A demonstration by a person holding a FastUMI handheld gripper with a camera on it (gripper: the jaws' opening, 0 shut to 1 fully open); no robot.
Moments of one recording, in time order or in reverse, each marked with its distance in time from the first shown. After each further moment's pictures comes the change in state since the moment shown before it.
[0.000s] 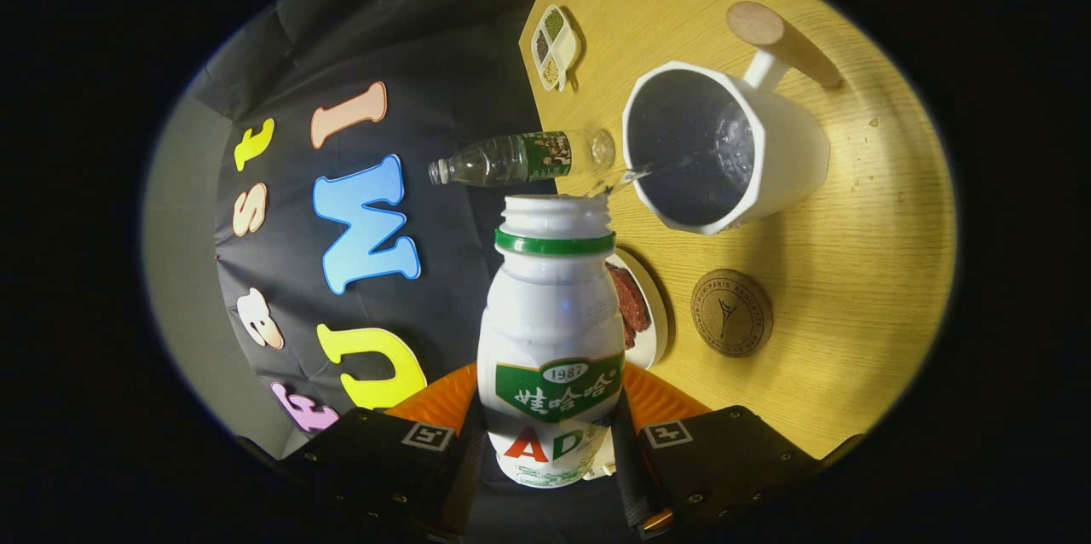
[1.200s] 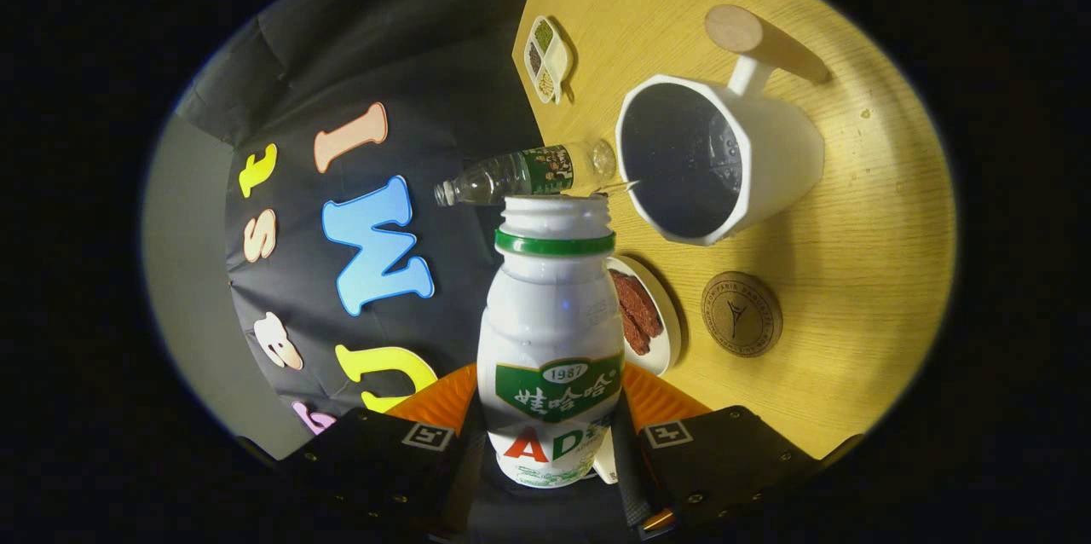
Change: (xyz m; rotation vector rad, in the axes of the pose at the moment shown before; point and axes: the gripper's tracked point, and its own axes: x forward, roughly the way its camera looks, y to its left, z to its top) arm -0.002 0.005 0.011 0.070 -0.042 0.043
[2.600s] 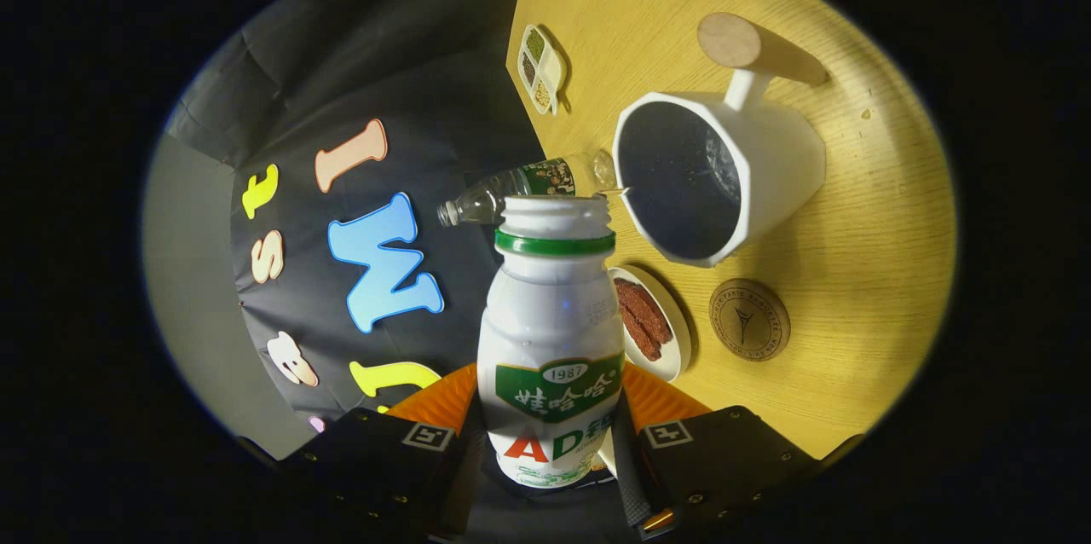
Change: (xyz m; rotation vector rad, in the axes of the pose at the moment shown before) arm -0.002 0.002 0.012 0.051 -0.018 0.026
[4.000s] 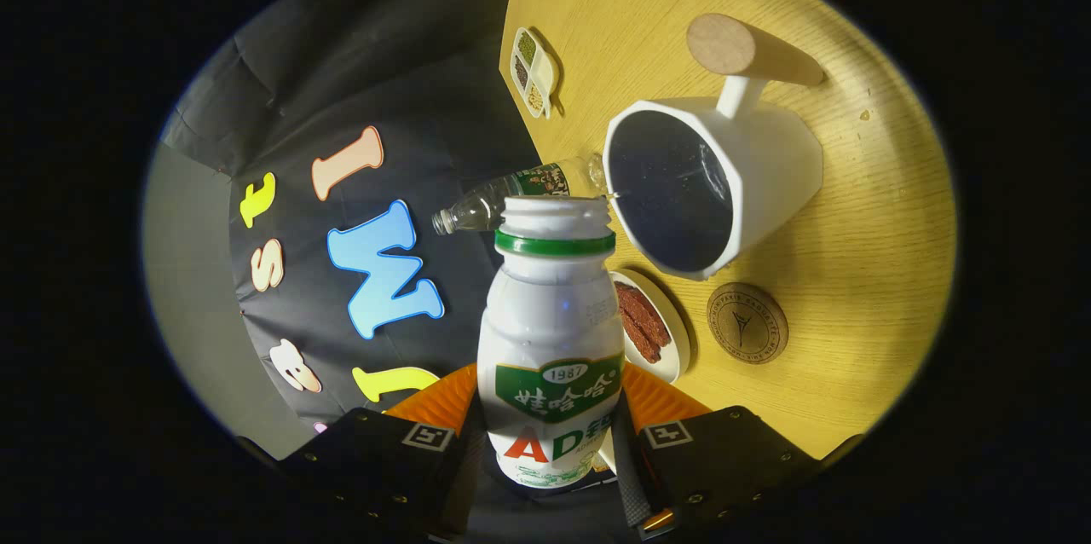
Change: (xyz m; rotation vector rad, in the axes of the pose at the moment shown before) arm -0.001 -0.005 0.007 0.023 -0.007 -0.002
